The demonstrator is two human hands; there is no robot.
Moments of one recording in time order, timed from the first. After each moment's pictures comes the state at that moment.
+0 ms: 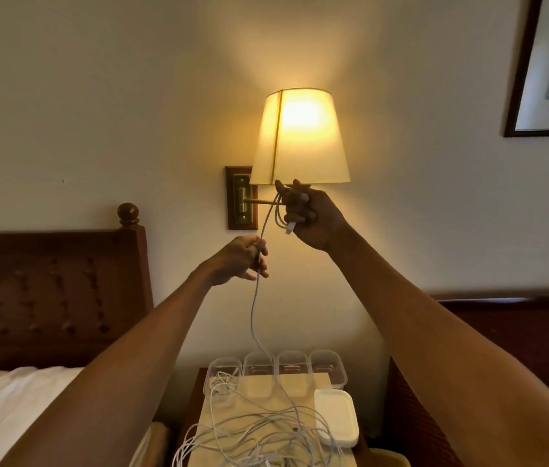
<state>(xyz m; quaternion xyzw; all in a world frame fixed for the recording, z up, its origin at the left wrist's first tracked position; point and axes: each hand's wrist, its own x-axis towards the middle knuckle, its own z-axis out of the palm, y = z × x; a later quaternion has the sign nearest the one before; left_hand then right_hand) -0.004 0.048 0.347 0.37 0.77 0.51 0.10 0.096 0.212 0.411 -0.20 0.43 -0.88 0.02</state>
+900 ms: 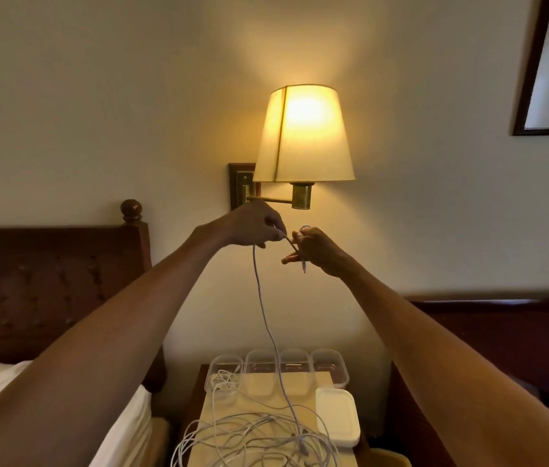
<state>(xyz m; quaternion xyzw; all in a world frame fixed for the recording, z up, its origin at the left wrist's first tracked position) 0.017 0.060 0.408 0.49 0.84 0.22 -0.10 0.071 0.232 0.352 -0.02 0.76 -0.64 -0.08</state>
